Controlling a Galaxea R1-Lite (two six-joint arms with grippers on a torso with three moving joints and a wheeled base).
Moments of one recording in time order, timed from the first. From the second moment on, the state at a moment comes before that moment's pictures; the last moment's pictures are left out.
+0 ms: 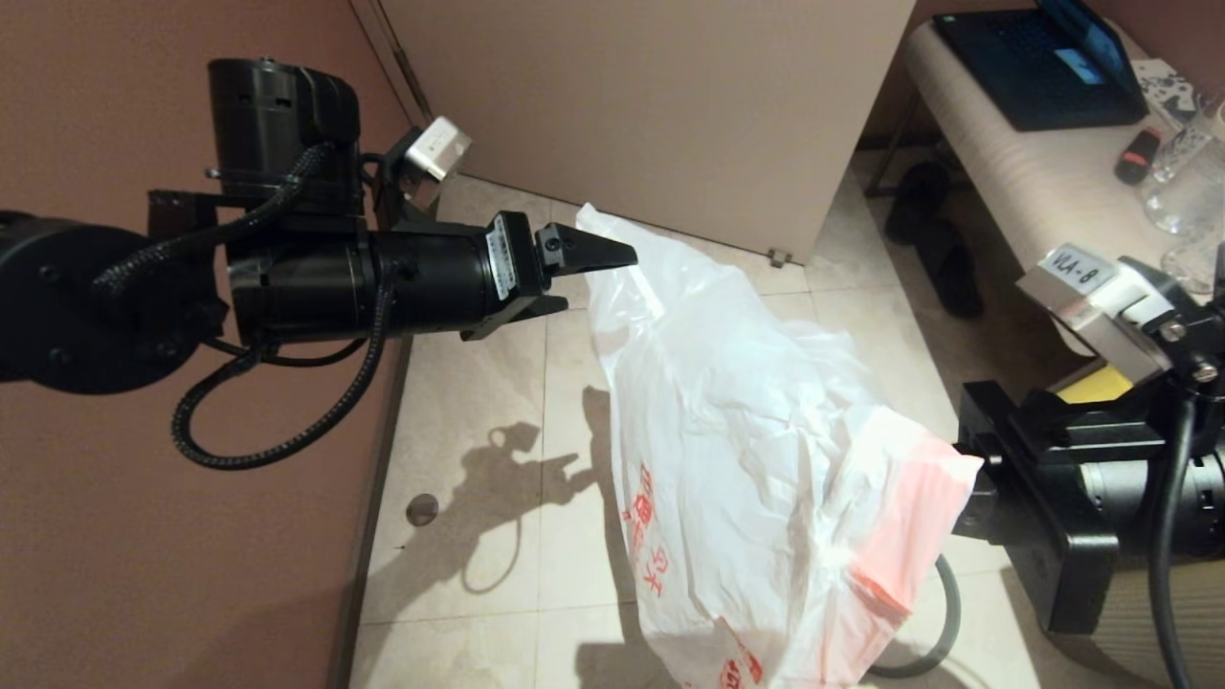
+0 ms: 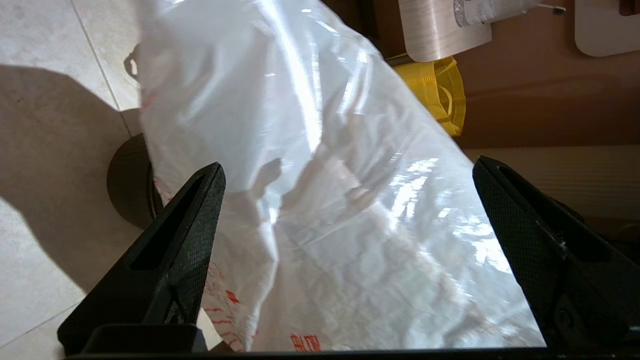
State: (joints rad) left arm -0.48 1.64 -1.30 -0.09 -0.39 -0.46; right arm 0.53 1.37 -0.84 -0.26 0.76 -0.17
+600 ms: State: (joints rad) left arm -0.46 1.80 -1.32 -0.16 -0.26 -0.42; right arm 0.25 1.49 -0.90 -0.24 0.89 -0.14
